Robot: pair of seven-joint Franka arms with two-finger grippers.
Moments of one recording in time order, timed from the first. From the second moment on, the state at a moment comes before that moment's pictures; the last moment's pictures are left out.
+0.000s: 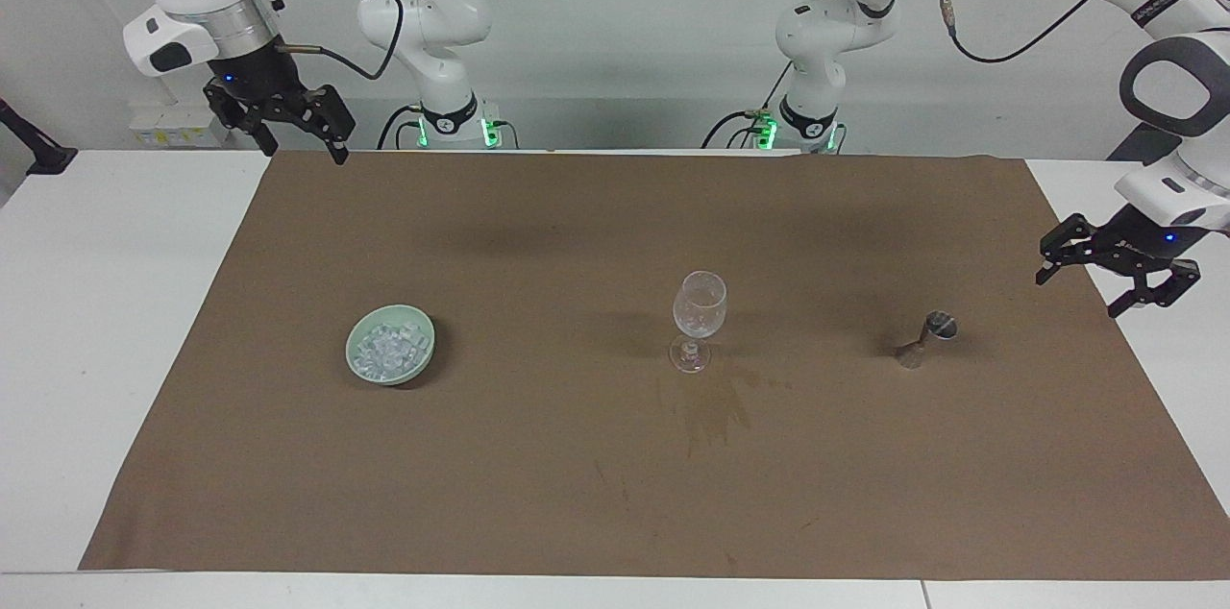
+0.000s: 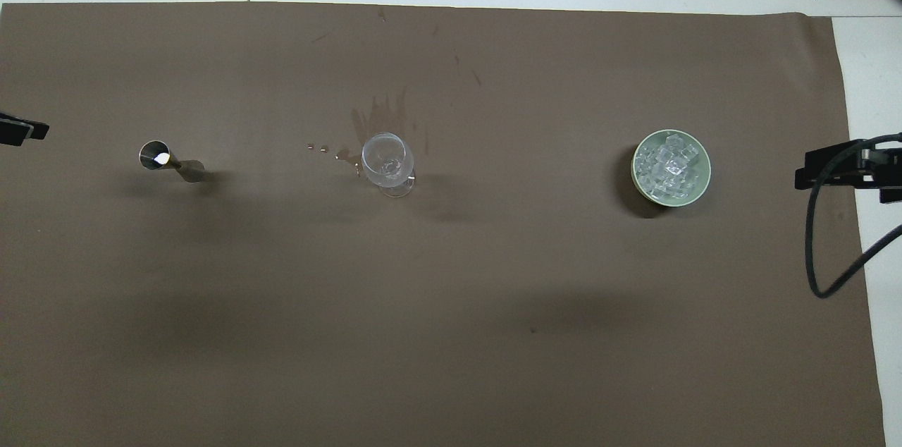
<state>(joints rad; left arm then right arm) 0.27 0.28 -0.01 -1.52 -0.24 1.85 0.96 0.07 -0.06 -0.10 -1.57 0.01 1.52 0.14</state>
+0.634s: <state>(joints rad) 0.39 0.34 -0.01 -1.57 -0.58 1.72 1.56 0.07 -0.06 -0.10 -1.57 0.01 1.52 0.14</state>
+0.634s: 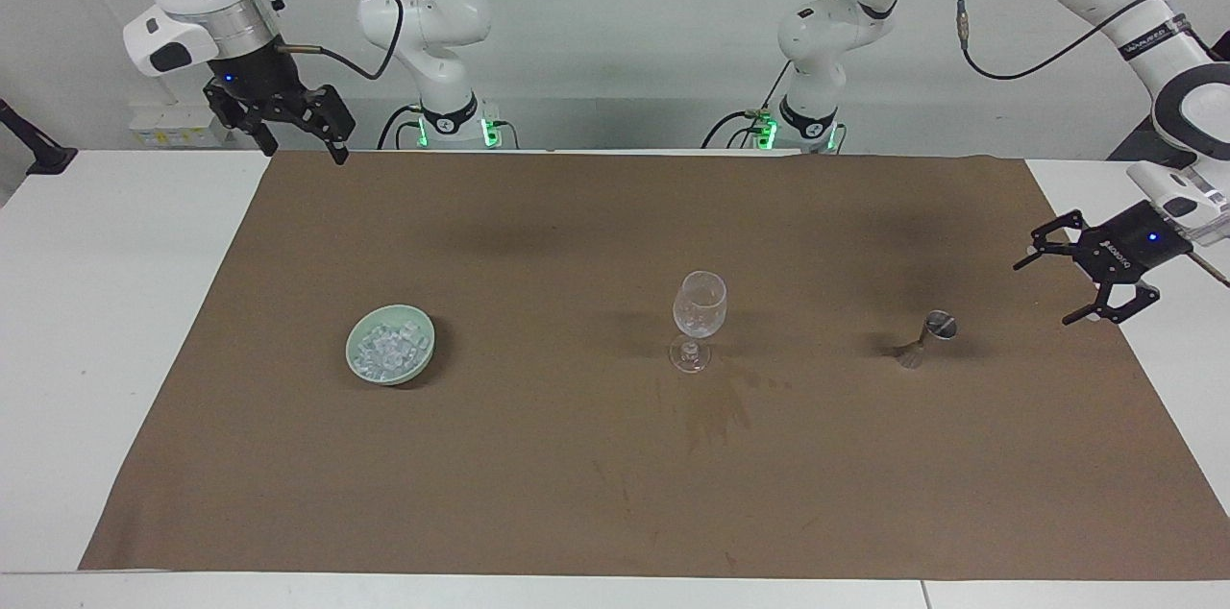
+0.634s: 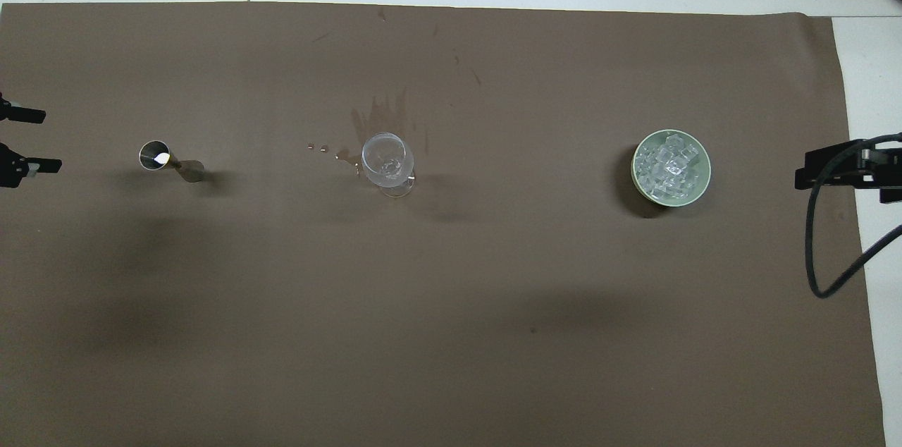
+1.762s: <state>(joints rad) 0.49 0.65 -0.09 -1.58 -0.91 1.59 1.91 0.07 -0.06 -0.10 -1.57 0.01 1.52 0.14</state>
